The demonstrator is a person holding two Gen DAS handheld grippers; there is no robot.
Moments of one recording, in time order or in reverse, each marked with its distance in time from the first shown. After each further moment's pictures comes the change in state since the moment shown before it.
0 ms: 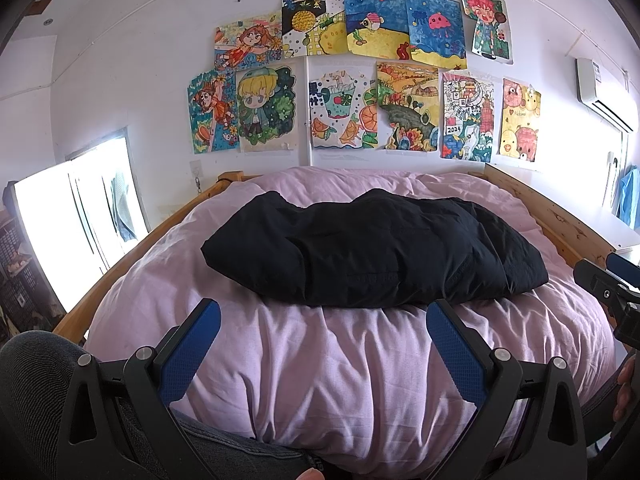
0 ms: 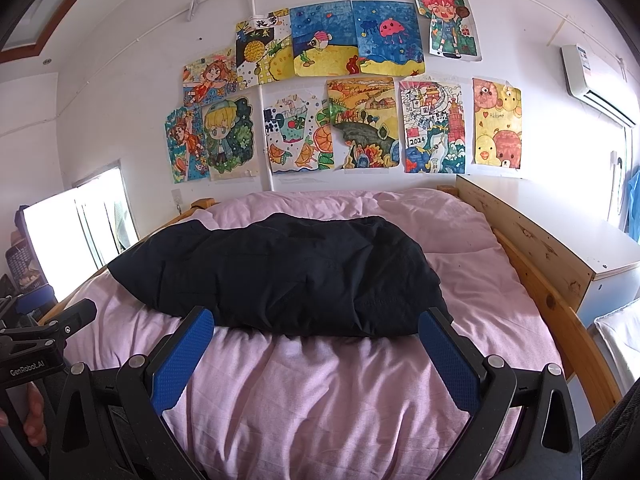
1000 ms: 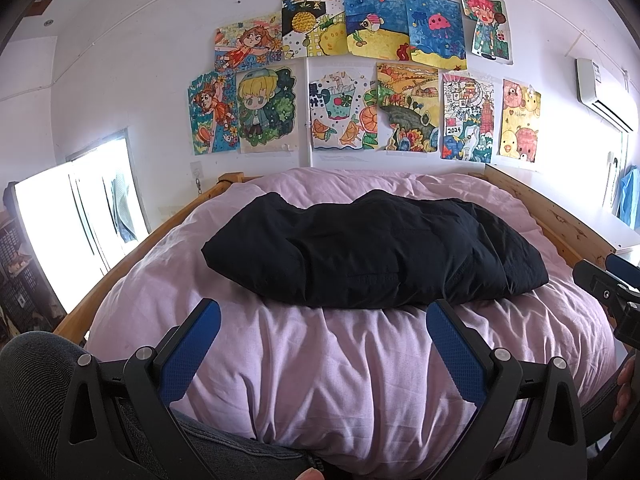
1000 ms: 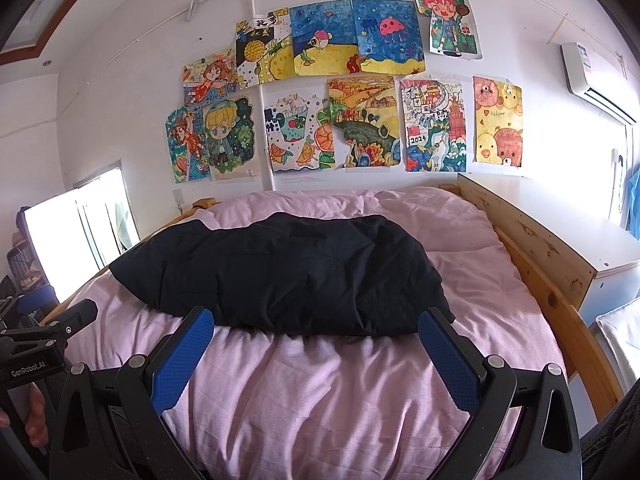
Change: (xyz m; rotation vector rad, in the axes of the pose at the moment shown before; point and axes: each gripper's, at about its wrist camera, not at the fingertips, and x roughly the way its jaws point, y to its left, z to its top) left arm 0.000 0.003 0.000 0.004 -0.002 -0.004; right arm 0.000 0.001 0.000 0.003 0.000 0.000
